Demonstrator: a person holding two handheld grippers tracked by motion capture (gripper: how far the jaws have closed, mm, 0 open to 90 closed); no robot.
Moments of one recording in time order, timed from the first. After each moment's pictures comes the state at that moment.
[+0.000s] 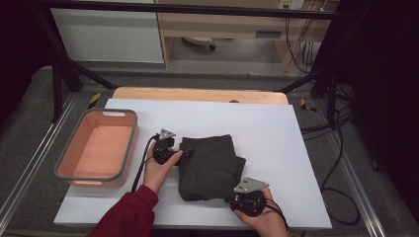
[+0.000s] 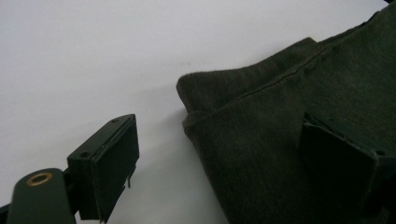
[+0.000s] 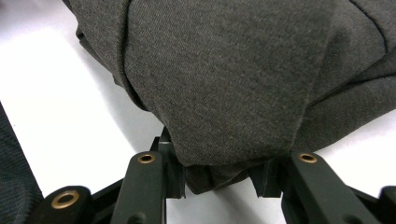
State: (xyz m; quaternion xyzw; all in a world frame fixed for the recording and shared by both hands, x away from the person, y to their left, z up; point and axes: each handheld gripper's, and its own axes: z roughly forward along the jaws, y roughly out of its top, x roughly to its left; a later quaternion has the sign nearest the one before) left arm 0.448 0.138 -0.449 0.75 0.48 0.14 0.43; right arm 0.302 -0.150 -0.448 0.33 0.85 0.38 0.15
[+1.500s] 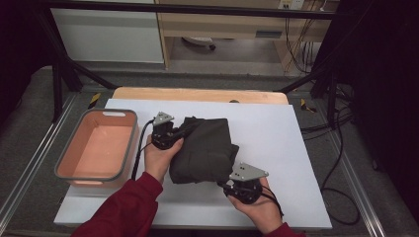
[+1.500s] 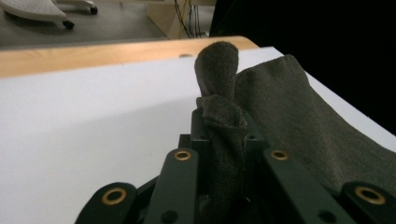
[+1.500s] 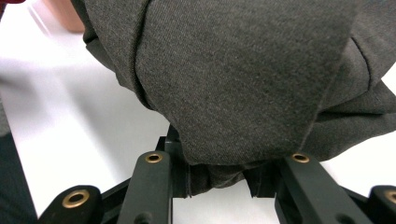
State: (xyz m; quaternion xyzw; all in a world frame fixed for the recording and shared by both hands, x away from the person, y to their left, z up) left arm 0.448 0.136 -0.361 0.72 0.44 0.16 0.52; right arm 0.319 -0.128 -0.395 0.29 0.82 0.45 0.19
